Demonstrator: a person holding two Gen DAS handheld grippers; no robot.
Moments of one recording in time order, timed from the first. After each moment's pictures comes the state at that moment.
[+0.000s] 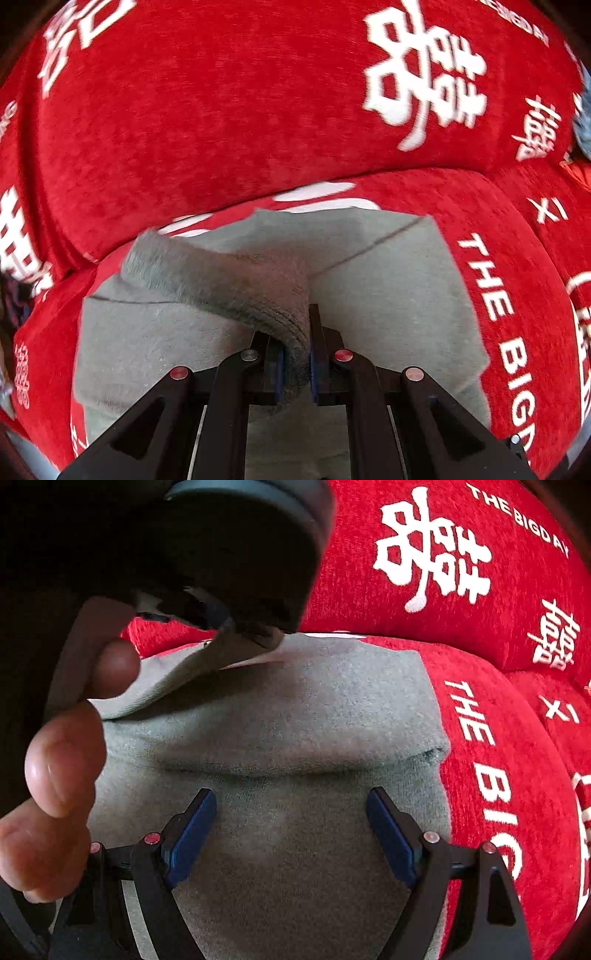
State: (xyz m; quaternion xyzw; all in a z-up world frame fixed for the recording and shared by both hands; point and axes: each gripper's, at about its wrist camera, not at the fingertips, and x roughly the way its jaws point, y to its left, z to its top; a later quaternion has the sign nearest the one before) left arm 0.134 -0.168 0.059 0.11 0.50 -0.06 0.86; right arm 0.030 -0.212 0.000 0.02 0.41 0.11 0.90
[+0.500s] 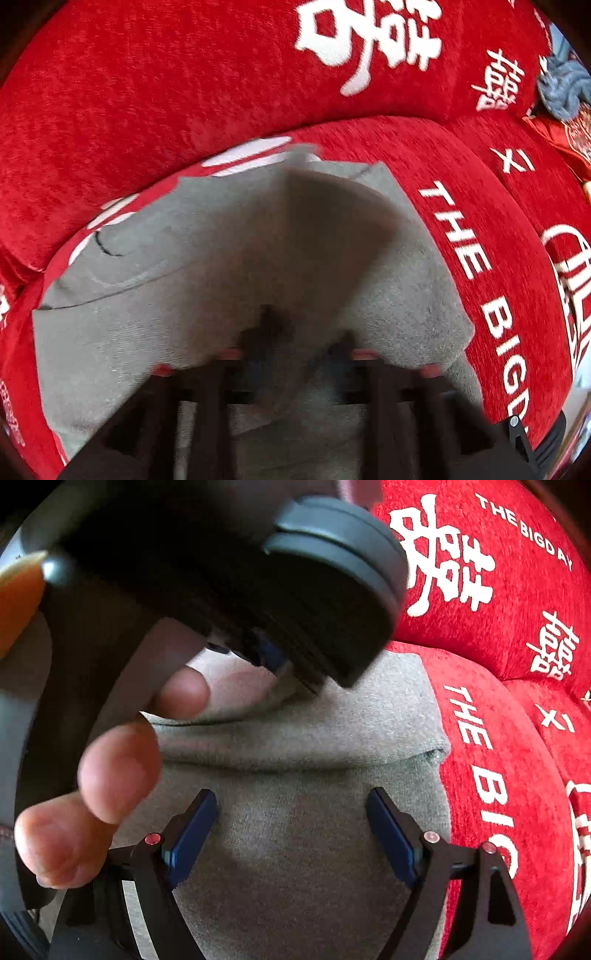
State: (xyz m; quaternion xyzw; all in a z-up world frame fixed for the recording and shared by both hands) left arm 0.142 -0.185 0.024 0.11 0.56 -0.16 0.81; right arm 0.023 -0.198 -0.001 -0.01 0.41 0.10 0.91
